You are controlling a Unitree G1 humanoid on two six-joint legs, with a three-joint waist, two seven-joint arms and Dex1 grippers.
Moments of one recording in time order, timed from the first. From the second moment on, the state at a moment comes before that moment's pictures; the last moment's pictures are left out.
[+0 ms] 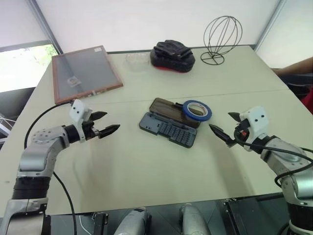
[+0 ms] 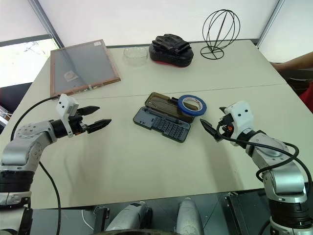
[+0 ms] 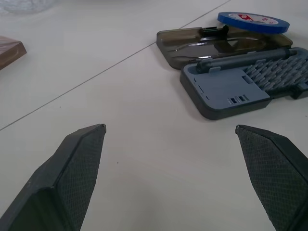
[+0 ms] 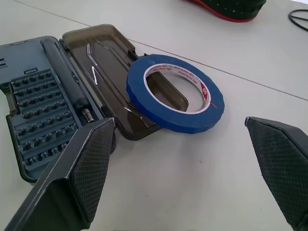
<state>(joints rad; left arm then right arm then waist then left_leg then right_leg) -0.34 0.68 0.15 0.05 -0.43 0.45 -0.92 -0.11 -0.66 -0.24 -0.39 0.39 0.60 0.54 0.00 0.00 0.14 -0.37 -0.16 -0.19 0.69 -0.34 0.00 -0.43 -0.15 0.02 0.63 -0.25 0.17</state>
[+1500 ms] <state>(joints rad) -0.39 0.67 0.10 -0.19 -0.54 0.60 -0.91 -0.72 -0.53 0.13 0.42 0.18 0.55 0.79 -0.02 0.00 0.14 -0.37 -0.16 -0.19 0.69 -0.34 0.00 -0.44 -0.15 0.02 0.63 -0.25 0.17</state>
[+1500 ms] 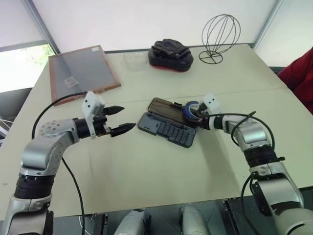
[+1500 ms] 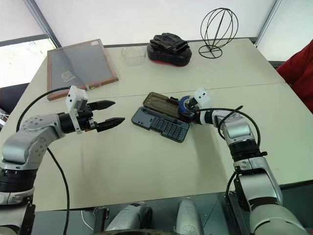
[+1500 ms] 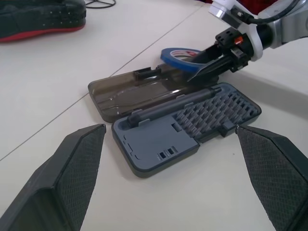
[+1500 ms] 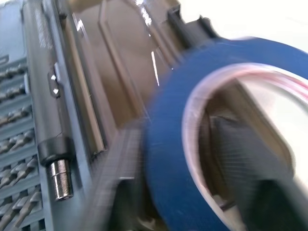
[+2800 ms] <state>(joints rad) -0.42 0.63 -0.01 -0.15 -0.51 0.56 -0.96 -0.31 -1.20 -0.26 0.15 0.07 0.61 0.78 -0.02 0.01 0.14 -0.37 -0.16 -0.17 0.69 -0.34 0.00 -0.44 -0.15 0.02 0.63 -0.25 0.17</state>
